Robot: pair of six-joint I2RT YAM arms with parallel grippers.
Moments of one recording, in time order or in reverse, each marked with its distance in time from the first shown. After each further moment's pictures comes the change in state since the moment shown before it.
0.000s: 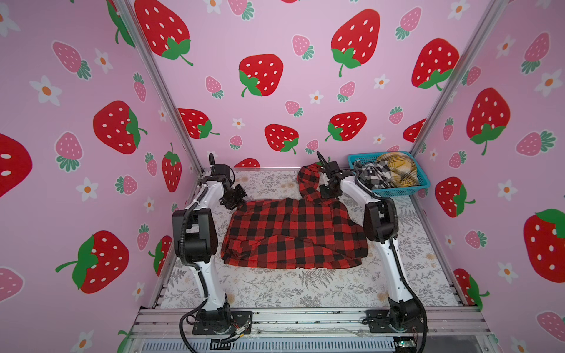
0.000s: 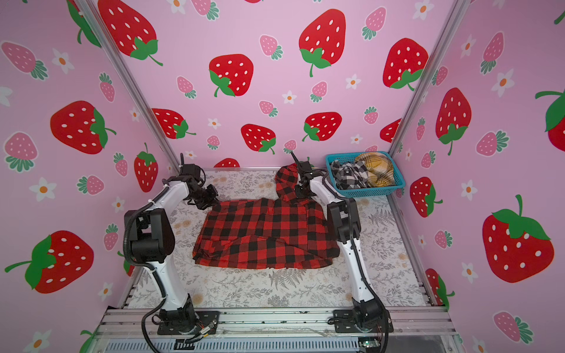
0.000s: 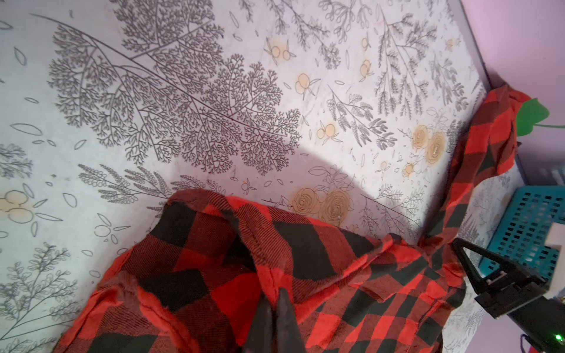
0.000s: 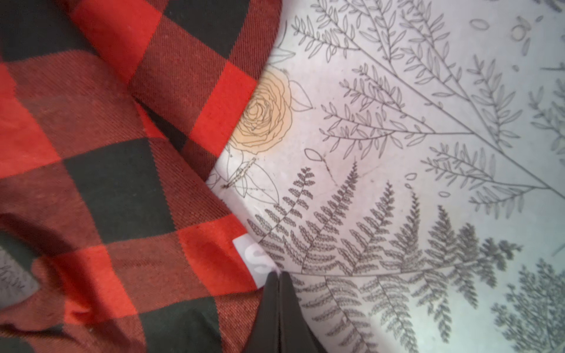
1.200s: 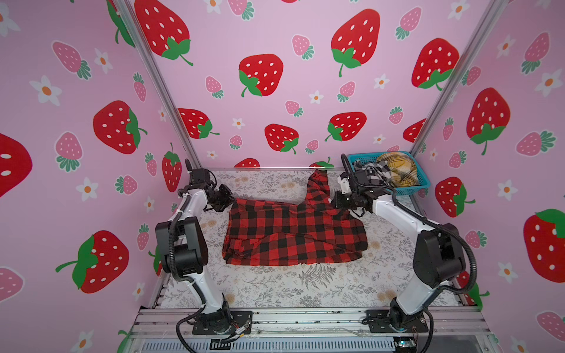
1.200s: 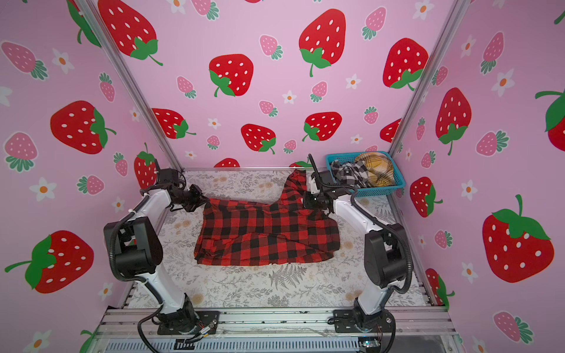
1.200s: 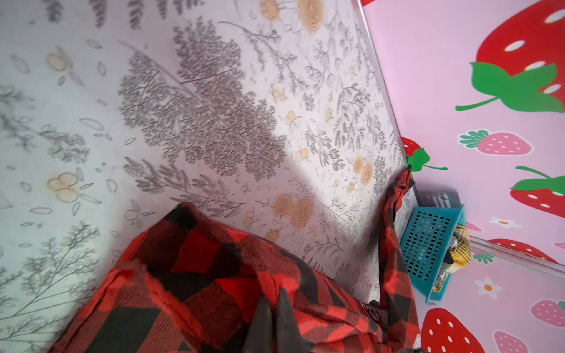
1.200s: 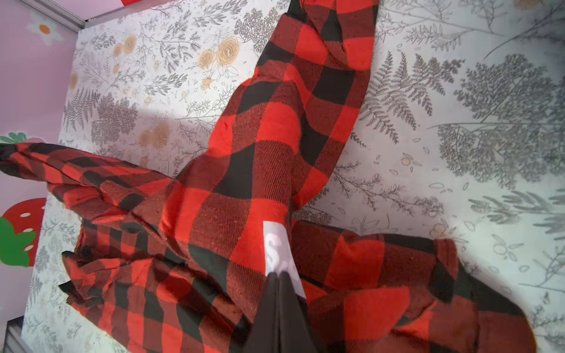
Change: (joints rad) left arm 0.161 -0.165 -0.214 0.147 0.202 -0.099; right arm 0.006 -0.824 -0.951 0.348 -0.228 0.229
